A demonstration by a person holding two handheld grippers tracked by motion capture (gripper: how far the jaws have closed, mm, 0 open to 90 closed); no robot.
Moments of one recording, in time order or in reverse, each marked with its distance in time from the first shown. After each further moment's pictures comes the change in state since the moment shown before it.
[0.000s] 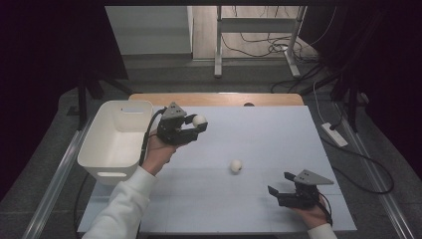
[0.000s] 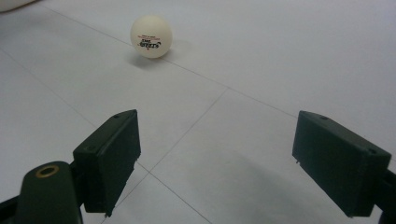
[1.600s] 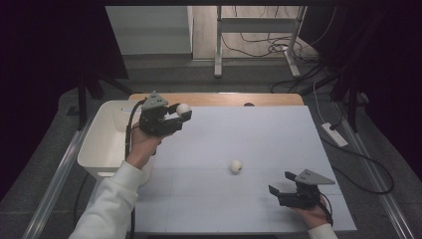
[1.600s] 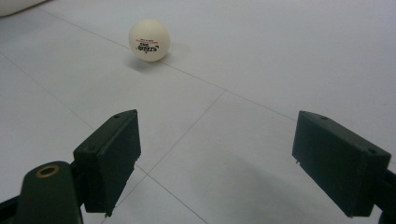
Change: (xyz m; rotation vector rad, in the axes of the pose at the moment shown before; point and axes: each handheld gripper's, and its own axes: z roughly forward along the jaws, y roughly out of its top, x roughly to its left) left arm 0.027 0.011 -0.034 -0.041 0.086 -0.034; right arm -0.001 0.001 -0.002 -0.011 0.000 0.008
